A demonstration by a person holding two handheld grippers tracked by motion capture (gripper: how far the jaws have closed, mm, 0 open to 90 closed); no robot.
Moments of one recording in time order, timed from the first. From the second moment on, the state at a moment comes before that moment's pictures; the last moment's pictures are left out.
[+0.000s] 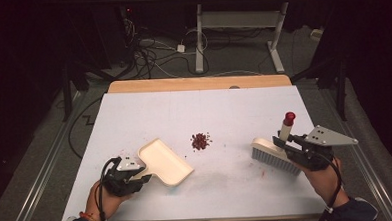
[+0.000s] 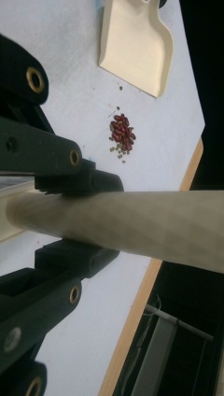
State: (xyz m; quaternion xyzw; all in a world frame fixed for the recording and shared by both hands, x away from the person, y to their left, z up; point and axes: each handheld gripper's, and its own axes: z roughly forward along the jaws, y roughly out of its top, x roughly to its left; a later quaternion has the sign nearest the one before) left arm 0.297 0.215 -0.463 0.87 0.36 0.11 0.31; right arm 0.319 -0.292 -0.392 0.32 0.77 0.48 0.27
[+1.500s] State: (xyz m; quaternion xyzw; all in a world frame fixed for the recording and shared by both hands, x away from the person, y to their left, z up) left arm 0.307 0.200 -0.475 0.86 0.38 0.11 0.30; right arm 0.426 -0.193 -0.390 0.34 0.75 0.50 0.26
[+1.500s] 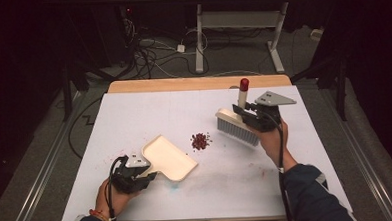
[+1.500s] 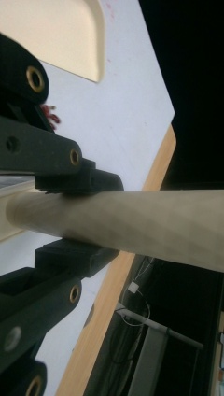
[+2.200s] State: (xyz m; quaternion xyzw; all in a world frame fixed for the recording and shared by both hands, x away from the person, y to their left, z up) left arm 0.310 0.194 -0.477 0.86 0.39 0.11 0.31; right arm 0.412 -0.105 -0.417 0.31 0.77 0.50 0.26
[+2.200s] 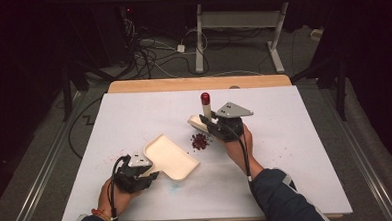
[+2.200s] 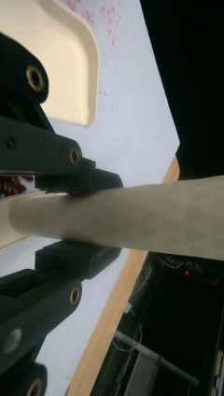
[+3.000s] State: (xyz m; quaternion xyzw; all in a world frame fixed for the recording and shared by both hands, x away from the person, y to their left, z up) left arm 0.317 0.162 -0.478 0.87 0.38 0.11 0.31; right arm 0.369 -0.068 -0.417 0.28 0.79 0.51 0.23
